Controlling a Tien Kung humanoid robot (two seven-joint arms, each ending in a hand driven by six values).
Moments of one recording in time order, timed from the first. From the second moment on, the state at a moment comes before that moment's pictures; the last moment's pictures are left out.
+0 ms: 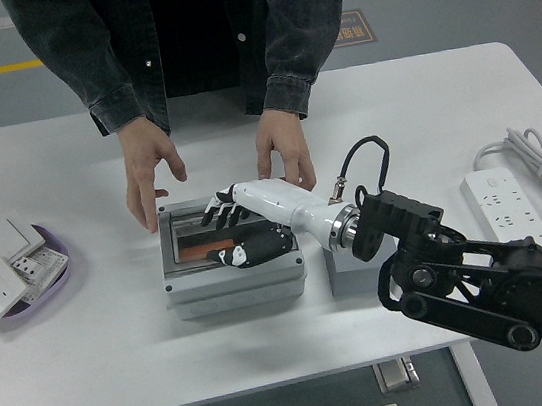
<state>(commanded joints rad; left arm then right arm) 0.05 0.12 -1.31 -0.18 1.16 -0.10 0.15 0.60 -0.30 0.52 1.58 -1.63 -0.08 -0.25</state>
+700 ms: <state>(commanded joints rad) 0.06 0.12 -1.35 -0.18 1.19 -0.10 0.17 0.35 -0.36 1.01 1.66 -1.57 -0.10 -0.10</state>
